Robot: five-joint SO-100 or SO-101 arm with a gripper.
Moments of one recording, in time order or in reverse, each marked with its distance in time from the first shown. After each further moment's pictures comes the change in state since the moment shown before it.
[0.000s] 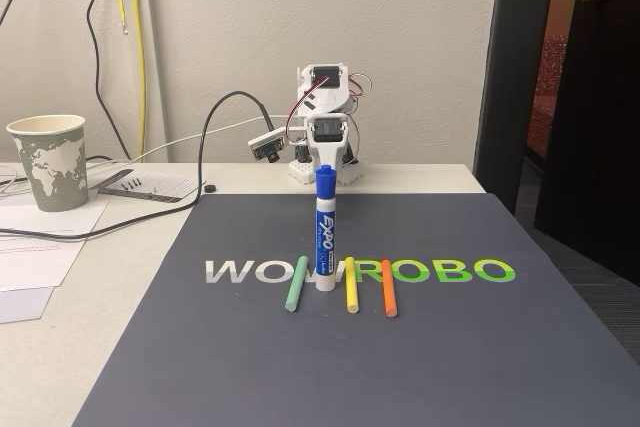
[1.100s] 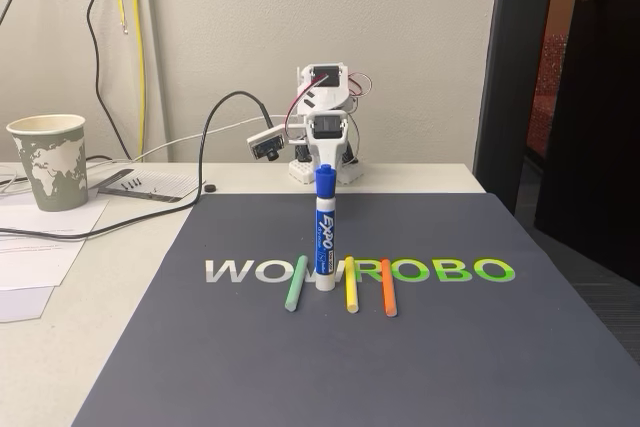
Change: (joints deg) arm 0.4 0.0 0.0 -5.1 0.5
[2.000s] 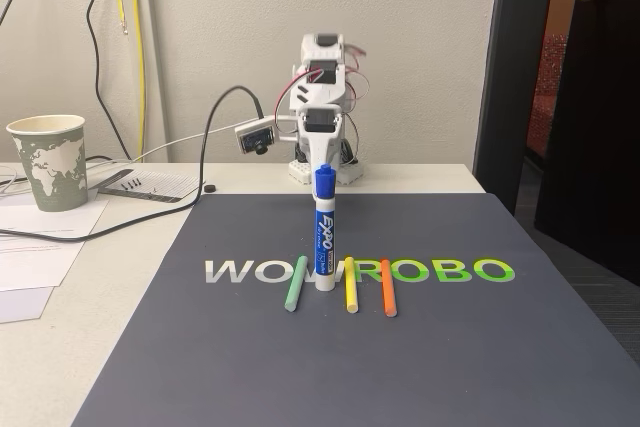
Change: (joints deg) arm 3.3 -40.6 -13.7 -29.4 -5.3
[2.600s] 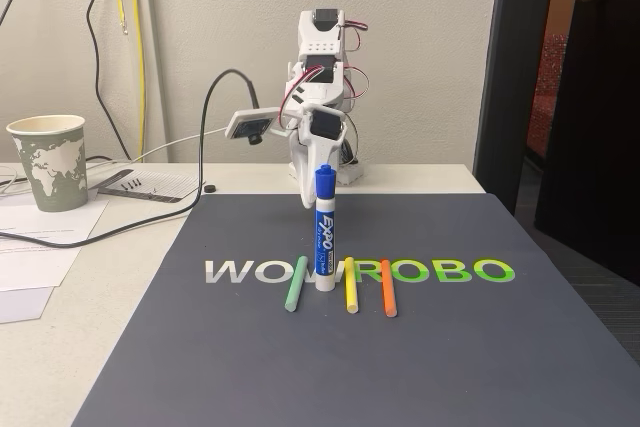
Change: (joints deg) arm 1.1 -17.7 -9.6 -7.2 -31.6
